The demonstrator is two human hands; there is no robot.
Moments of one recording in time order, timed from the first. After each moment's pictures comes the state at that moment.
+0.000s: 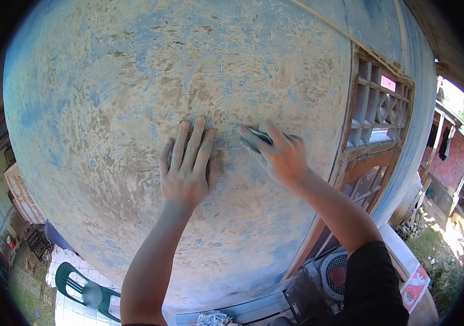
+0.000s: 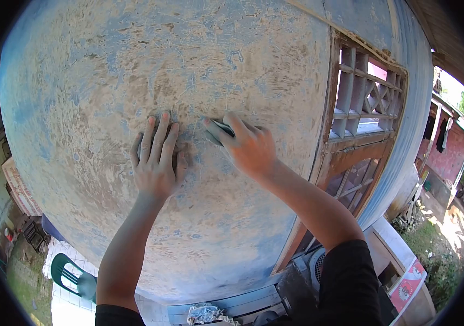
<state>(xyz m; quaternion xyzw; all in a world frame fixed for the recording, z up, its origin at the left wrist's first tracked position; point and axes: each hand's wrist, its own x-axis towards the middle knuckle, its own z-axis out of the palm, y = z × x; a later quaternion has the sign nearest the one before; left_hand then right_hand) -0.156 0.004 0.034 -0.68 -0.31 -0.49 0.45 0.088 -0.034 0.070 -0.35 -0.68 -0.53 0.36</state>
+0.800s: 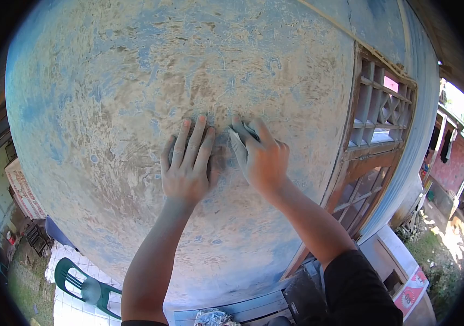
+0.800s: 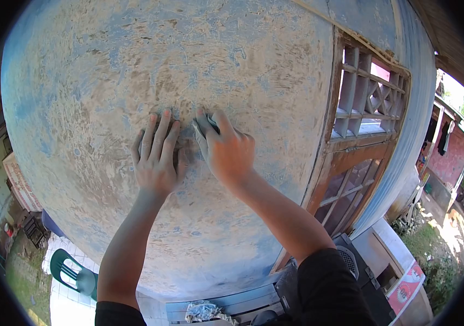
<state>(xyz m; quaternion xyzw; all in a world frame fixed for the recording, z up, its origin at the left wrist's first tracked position) -0.157 0.004 0.032 -0.68 -0.31 -0.50 0.45 0.028 -0.038 0.053 -0.44 -0.64 -0.44 0.45</state>
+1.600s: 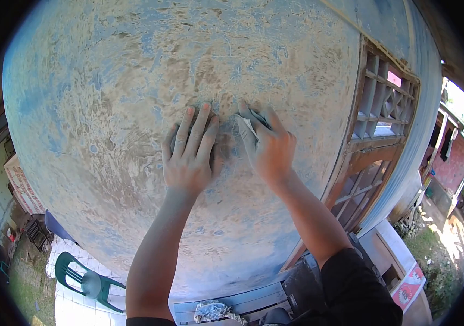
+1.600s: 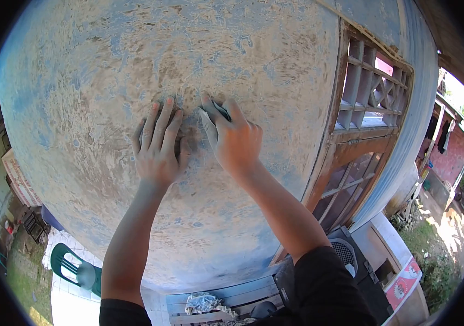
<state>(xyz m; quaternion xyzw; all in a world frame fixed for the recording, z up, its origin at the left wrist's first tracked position) -0.157 0.004 0.032 -0.68 -0.30 -0.52 0.43 0.028 -0.038 0.053 -0.44 -0.62 -0.40 0.51</state>
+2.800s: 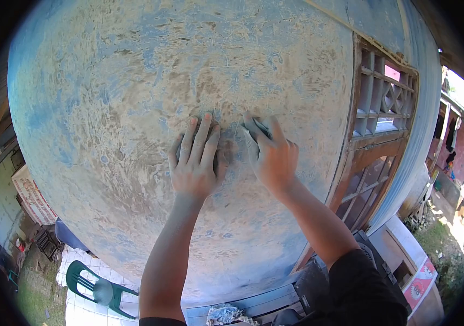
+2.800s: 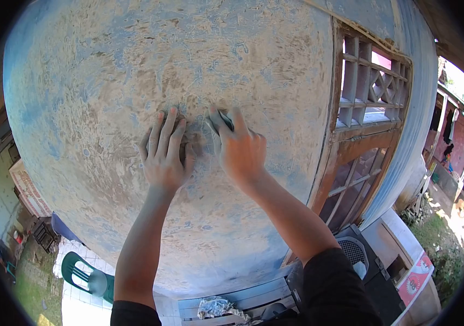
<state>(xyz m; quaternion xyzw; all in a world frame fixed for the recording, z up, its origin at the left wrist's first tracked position) -0.160 0.004 0.032 -0.68 -0.29 -0.52 0.43 0.029 -0.047 0.047 -0.45 -0.62 -0.40 0.50</state>
